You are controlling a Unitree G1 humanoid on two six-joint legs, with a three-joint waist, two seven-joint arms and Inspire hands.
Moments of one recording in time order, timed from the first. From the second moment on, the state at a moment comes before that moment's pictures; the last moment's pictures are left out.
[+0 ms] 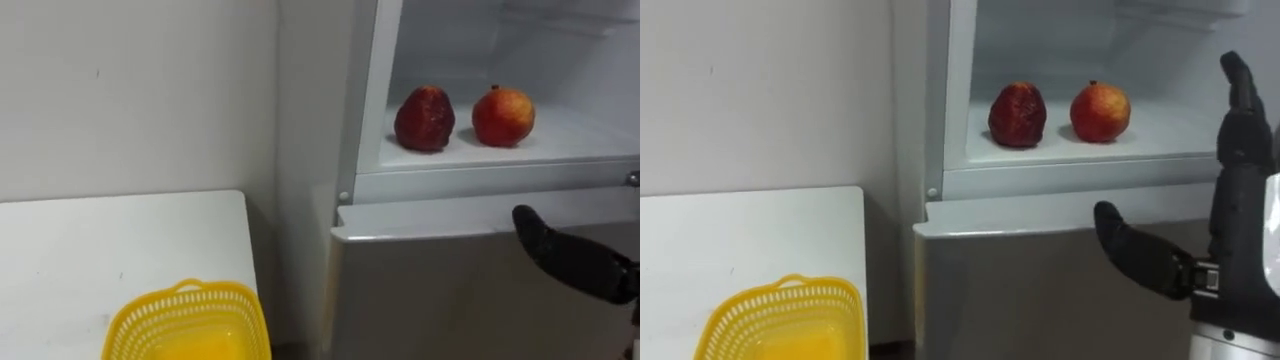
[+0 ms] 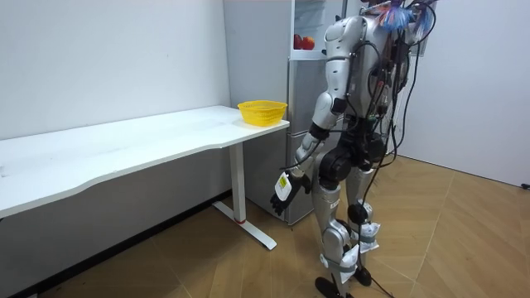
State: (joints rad) left arm 0.19 0.27 -0.09 1.05 0.12 -0.03 0.05; right arm -0.05 -0.38 -0.08 -0.27 -0.41 -0.14 -0.60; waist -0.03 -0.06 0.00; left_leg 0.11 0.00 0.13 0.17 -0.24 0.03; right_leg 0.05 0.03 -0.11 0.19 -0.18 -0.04
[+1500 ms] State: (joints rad) left arm 0.19 0.26 -0.02 1.05 0.32 0.05 -0.02; right arm -0.46 -0.43 -0.09 0.04 -0.16 -0.11 -0.49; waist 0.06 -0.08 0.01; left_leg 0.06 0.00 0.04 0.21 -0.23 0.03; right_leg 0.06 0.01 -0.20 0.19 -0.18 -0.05
